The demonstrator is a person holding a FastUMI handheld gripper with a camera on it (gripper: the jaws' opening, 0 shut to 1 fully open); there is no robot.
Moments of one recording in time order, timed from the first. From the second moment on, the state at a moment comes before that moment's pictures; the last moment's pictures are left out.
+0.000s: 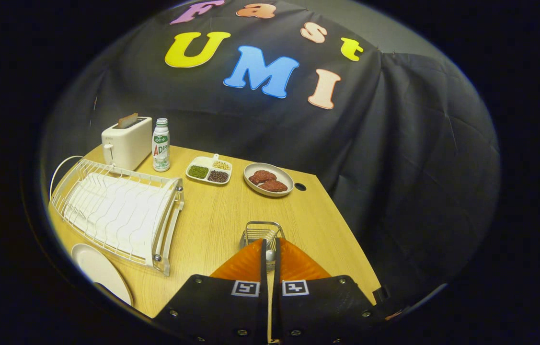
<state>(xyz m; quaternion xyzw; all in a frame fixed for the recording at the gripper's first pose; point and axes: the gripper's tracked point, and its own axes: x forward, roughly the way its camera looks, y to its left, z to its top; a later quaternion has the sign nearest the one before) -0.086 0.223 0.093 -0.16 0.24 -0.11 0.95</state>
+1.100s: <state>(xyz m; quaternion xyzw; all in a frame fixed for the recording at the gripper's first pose) -0.135 0.390 0.201 -0.20 0.11 0.03 0.97</state>
